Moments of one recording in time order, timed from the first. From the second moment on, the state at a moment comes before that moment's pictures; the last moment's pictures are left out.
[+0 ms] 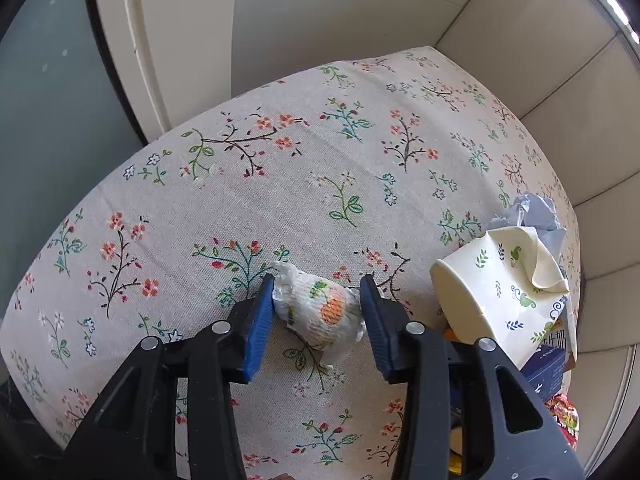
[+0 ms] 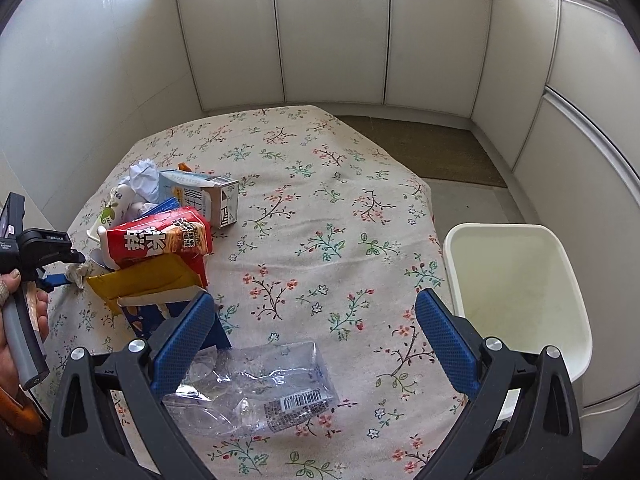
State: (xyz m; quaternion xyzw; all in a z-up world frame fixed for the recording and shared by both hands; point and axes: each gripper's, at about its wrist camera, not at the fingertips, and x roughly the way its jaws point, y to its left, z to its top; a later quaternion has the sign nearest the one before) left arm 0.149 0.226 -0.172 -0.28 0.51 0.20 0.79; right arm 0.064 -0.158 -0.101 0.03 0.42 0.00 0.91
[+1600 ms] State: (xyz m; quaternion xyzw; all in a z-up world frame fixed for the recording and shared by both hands) left arm 0.139 0.226 -0.088 -0.30 0.43 0.11 0.84; right arm 0.288 0.053 -0.118 -0.04 0.54 0.17 0.82
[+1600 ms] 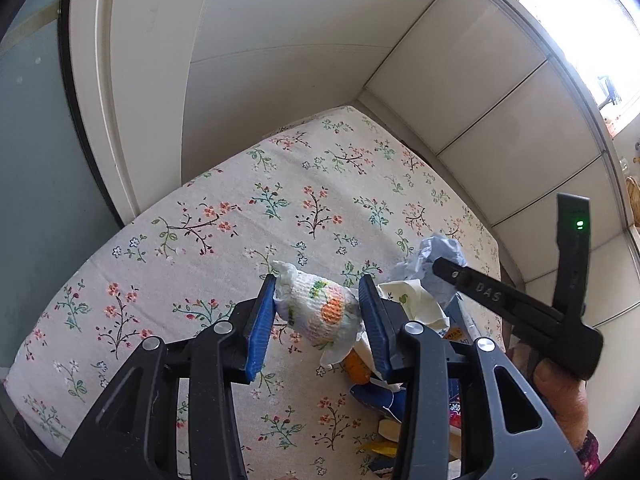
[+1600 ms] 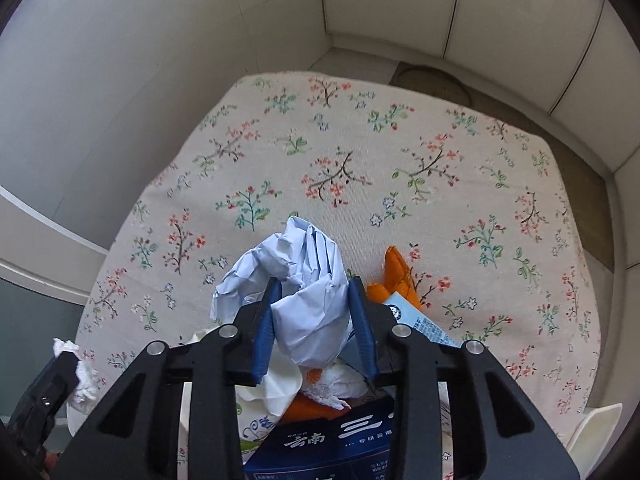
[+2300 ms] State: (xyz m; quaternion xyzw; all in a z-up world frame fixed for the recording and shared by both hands) left arm 0.126 0.197 -0.060 -0.26 0.40 0.09 0.87; right arm 0.229 -0.008 -0.007 0.00 0.39 0.14 0.91
